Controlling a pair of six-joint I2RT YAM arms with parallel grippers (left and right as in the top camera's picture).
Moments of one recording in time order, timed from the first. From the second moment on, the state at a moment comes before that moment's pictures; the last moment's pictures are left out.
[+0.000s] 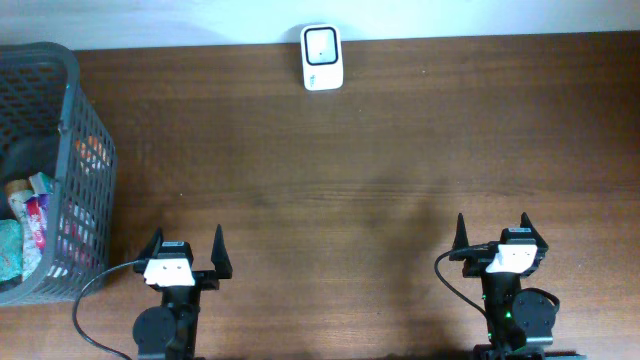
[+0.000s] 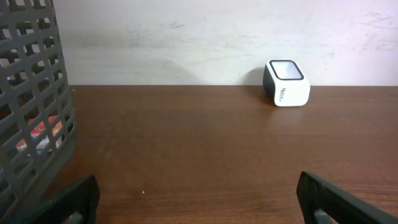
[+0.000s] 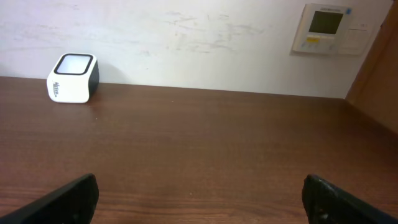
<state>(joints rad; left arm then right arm) -0.01 0.01 0.02 -0.08 0.00 -0.02 -0.03 0.01 0.01 -0.07 0.05 -0.08</state>
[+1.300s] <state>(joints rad) 0.18 1.49 2.07 -1.24 0.11 0.12 -0.03 0.01 0.01 -0.07 0.05 -0.08</state>
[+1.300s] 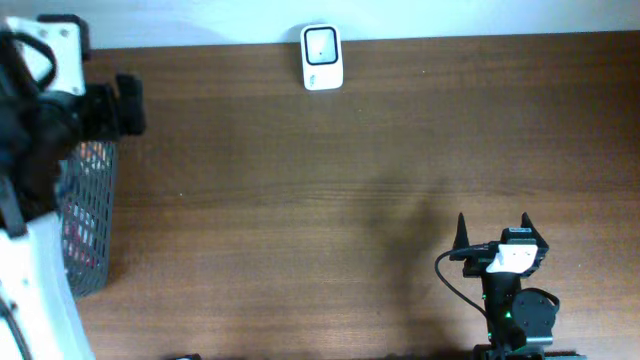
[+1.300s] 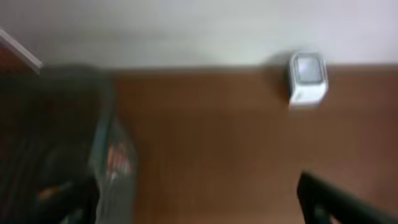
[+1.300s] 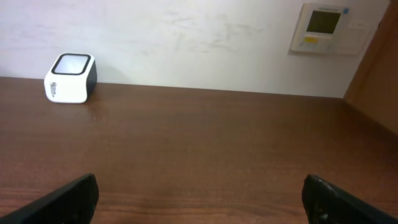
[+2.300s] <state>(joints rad) 0.75 2.05 1.93 -1.49 0.04 -0.02 -0.03 0.01 0.01 -0.07 0.05 -0.08</state>
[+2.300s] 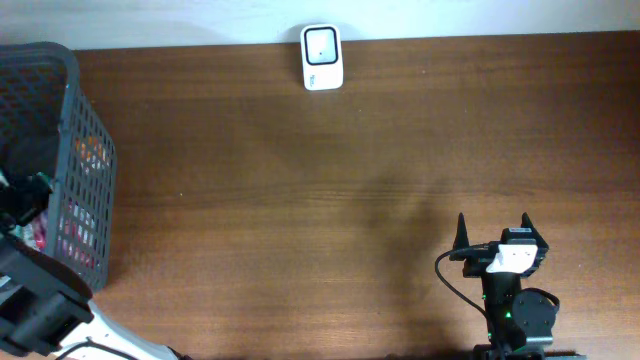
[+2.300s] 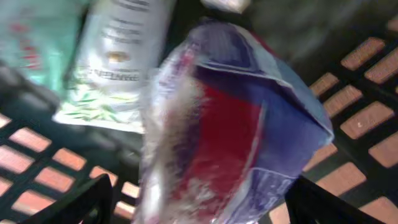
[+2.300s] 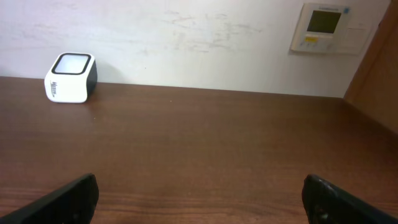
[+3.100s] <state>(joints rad) 0.75 2.06 2.67 -1.69 0.11 -0.07 -0.03 0.01 0.01 -0.07 0.05 -0.08</state>
